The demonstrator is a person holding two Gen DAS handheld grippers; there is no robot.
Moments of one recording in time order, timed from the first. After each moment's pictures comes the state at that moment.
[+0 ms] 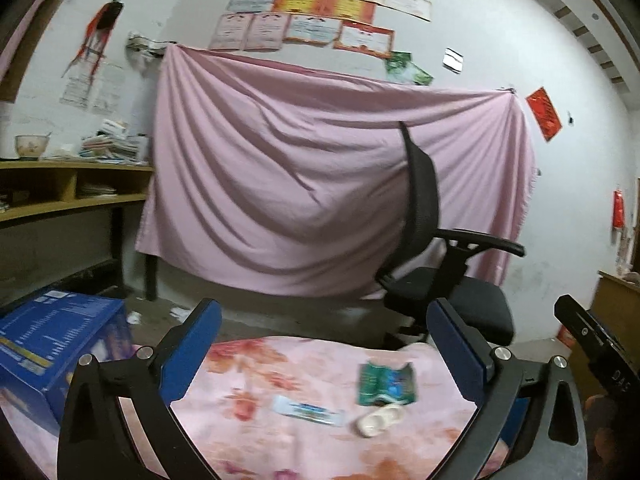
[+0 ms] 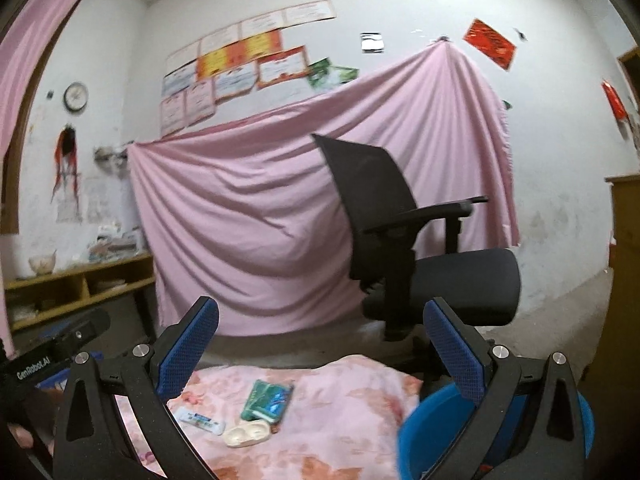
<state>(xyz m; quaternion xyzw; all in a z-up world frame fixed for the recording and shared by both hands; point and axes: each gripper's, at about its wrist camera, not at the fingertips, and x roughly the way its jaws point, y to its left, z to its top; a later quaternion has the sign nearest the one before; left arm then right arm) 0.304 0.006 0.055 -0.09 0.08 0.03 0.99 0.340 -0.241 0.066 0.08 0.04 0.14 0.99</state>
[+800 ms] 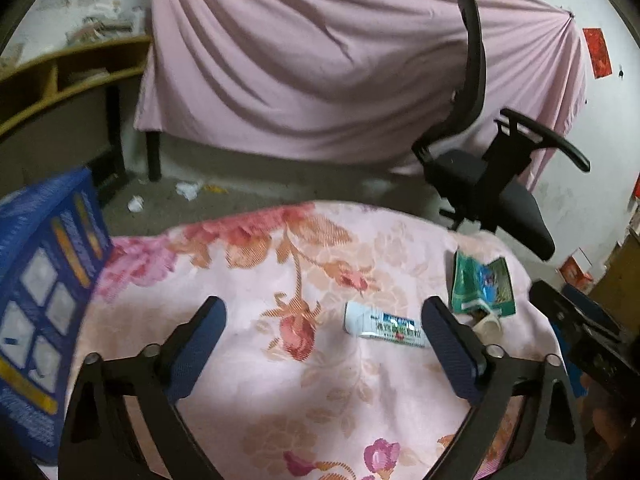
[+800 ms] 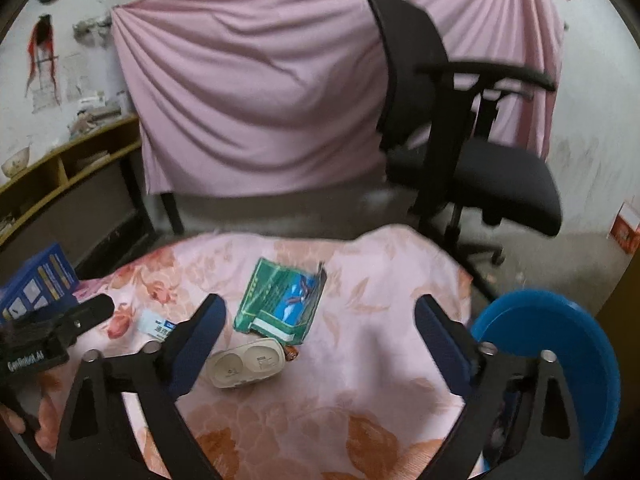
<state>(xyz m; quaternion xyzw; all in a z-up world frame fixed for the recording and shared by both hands) 0.395 0.060 -0.038 -0.13 0.34 0.01 0.93 0.438 -0.160 -0.011 0.00 0.31 0.15 0.94</state>
